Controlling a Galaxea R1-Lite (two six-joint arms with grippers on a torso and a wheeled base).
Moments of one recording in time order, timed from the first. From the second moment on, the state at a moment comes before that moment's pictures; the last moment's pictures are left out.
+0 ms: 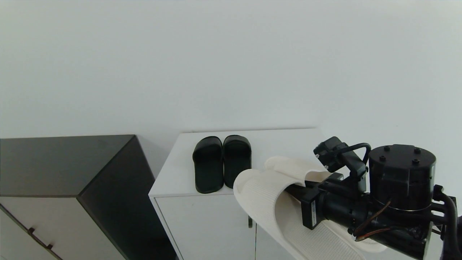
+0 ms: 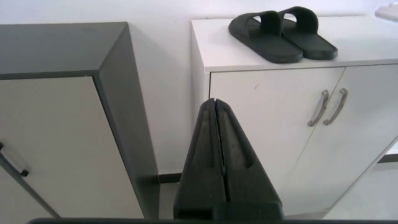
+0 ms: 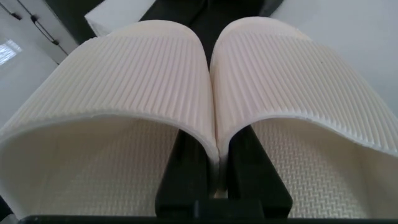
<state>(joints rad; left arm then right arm) 0.00 0.00 0.00 0.00 -0.02 0.00 0.83 1.60 -0.64 -0.70 -0.12 0.11</state>
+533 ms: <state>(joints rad) 0.00 0.00 0.00 0.00 -0.02 -0.01 0.83 1.60 -0.59 -0.70 -0.12 0.06</state>
